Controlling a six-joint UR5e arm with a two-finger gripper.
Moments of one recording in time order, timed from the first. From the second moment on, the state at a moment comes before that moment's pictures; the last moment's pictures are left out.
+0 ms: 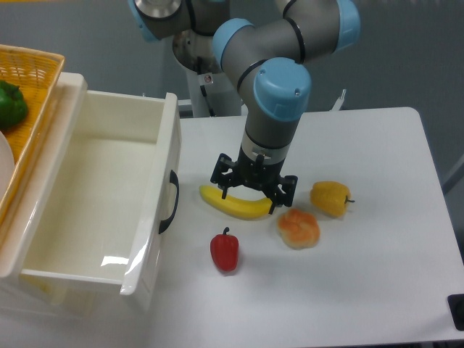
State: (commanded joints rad) arm 2.49 -1.85 -1.53 -1.27 1.37 0.73
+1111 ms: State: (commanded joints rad) arm 2.48 -1.90 -1.58 -1.19 1.39 0.68
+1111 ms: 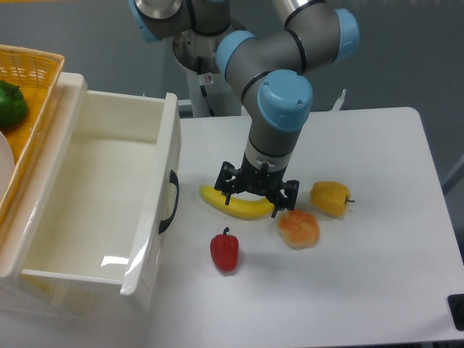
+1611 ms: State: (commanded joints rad) arm 2.49 -1.97 -1.58 -1.19 1.44 0.69
